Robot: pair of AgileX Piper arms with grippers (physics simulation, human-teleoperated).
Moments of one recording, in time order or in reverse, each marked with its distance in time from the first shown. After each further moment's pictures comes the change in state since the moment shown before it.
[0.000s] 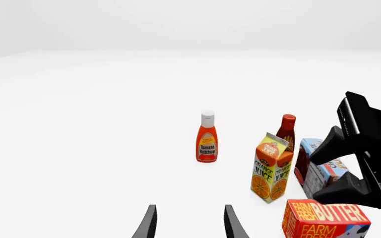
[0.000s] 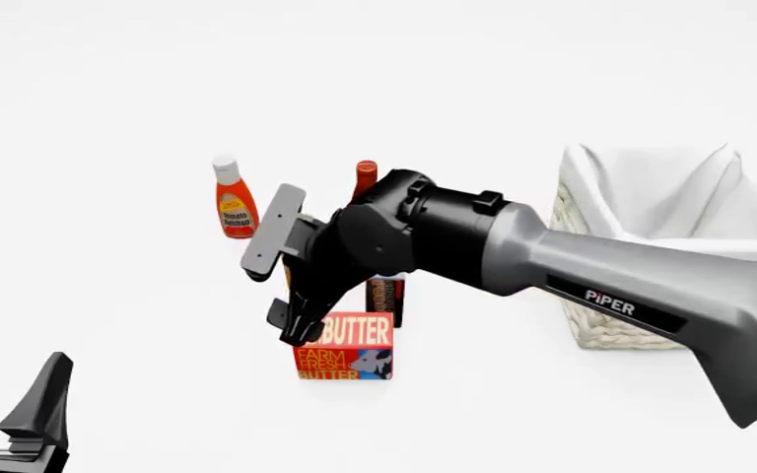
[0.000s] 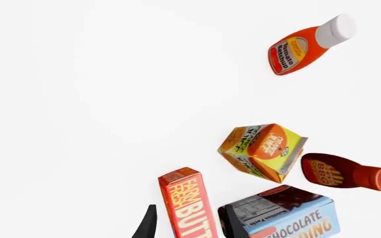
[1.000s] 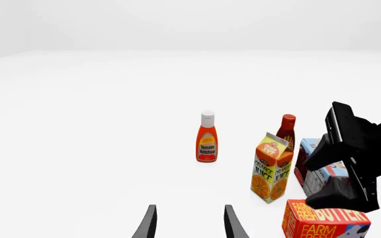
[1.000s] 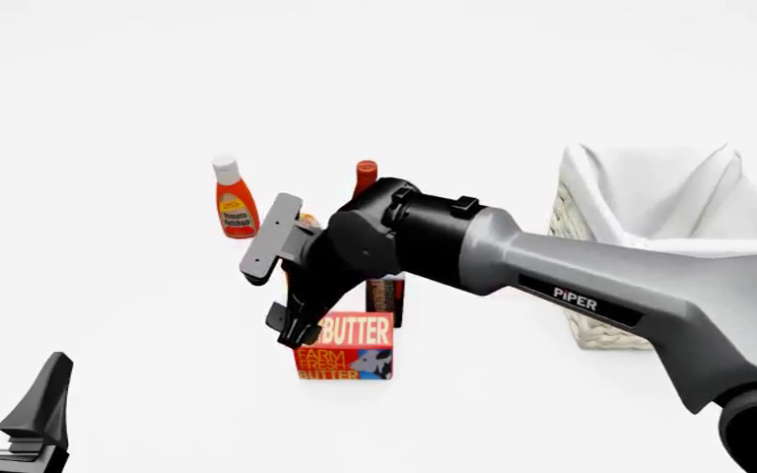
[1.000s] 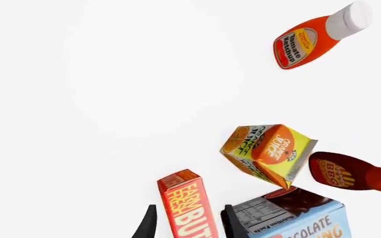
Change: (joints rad) left arm 0.000 0.000 0.000 0.000 0.000; right arm -0.009 0.058 -0.030 0.005 0.014
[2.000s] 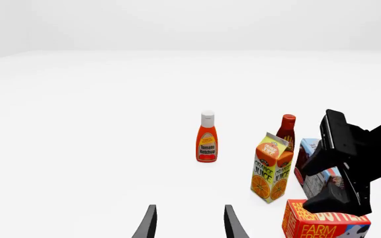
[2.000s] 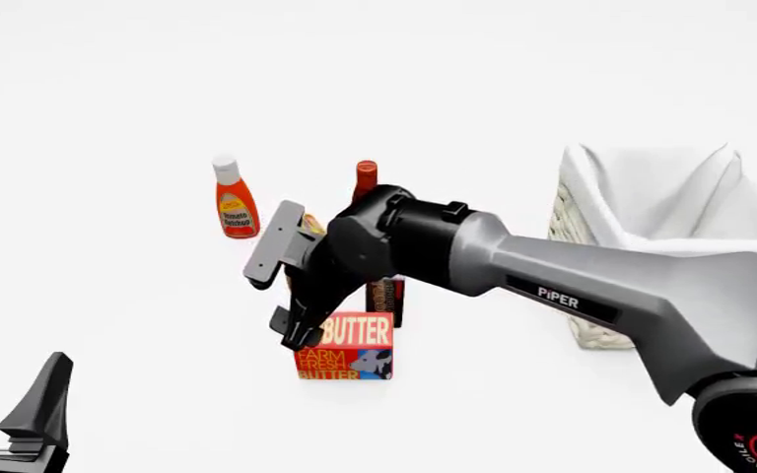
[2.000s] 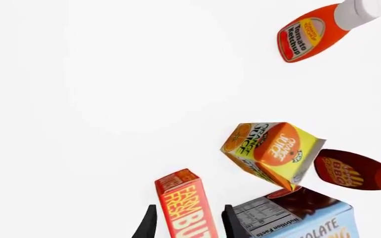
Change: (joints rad) left arm 0.000 0.000 0.000 0.000 0.000; right arm -0.012 0.034 -0.003 -0.004 0.001
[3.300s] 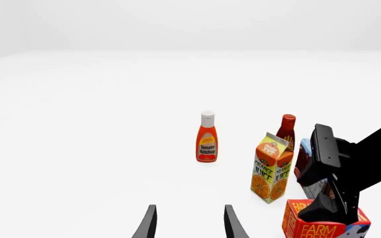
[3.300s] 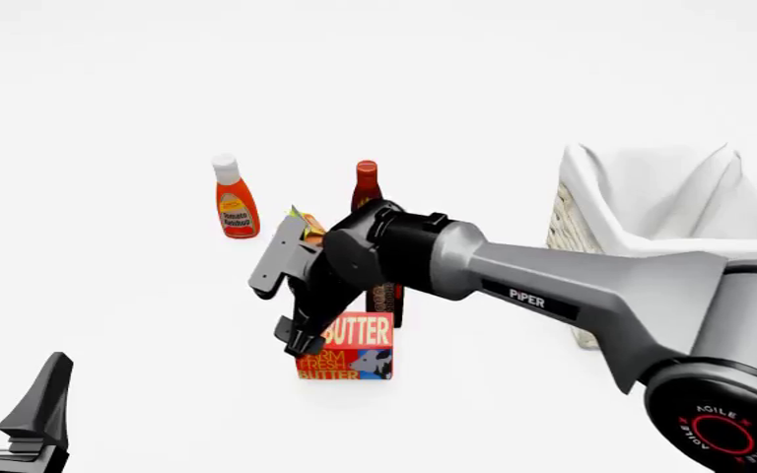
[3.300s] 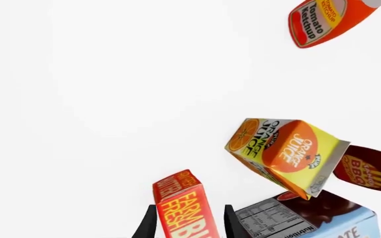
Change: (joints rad) left arm 0.000 0.000 0.000 0.000 0.000; right arm -0.014 0.069 -0.013 -0.002 0.018
